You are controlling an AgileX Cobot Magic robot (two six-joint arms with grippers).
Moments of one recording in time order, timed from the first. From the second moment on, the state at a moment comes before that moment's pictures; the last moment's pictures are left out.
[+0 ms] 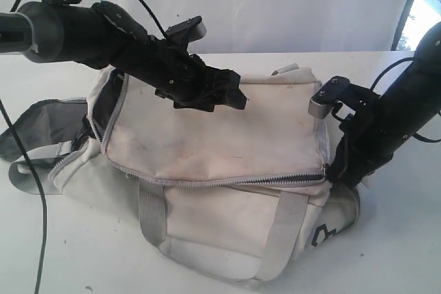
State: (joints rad) left arm -0.49 2.09 -1.57 -0.92 0.67 0.60; right arm 0.13 1.77 -1.07 0.46 0.90 -1.14
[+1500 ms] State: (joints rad) left arm -0.82 2.15 -1.89 -0.59 0.86 0.72; right arm -0.13 1.63 -1.10 0.47 1.01 -0.22
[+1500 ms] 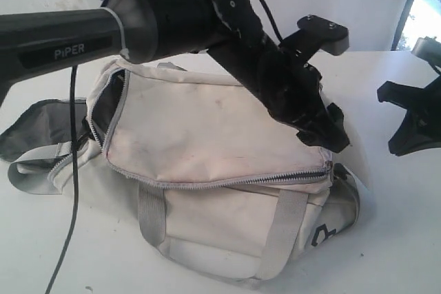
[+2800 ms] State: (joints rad) left arm -0.56 2.11 -1.89 0.06 1.22 0.05; right arm -0.07 1.90 -1.16 1.22 0.80 -0.88
